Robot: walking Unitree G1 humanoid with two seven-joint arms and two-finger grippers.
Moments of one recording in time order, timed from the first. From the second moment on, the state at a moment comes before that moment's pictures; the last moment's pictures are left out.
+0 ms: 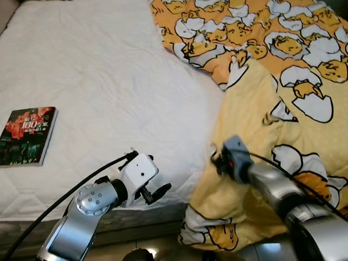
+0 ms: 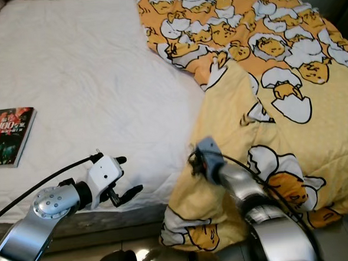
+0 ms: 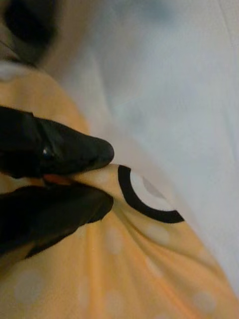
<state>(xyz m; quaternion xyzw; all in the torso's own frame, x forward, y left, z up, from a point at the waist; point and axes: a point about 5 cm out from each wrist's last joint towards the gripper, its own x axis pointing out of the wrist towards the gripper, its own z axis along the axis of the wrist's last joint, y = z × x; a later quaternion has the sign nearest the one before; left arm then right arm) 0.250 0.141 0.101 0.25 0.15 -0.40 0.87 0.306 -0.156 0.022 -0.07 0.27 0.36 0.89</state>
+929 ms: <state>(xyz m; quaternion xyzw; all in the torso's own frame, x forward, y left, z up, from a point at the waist) 0.252 0.143 0.100 0.25 0.15 -0.40 0.87 0.249 -0.171 0.001 -0.02 0.32 0.56 0.76</state>
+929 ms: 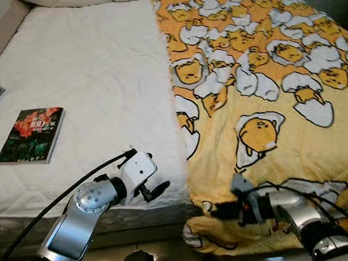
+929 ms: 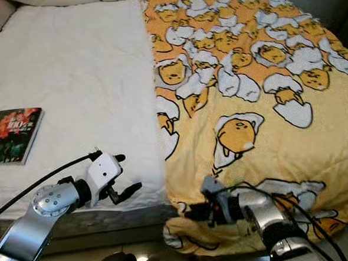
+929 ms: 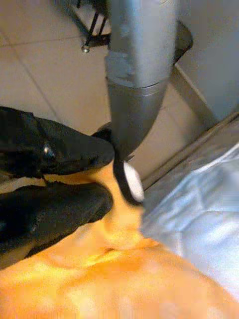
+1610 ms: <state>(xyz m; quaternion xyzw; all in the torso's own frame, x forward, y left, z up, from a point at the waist) 0.260 0.144 0.103 0.21 0.13 -0.35 0.90 0.286 -0.151 0.028 0.02 0.19 0.44 0.88</state>
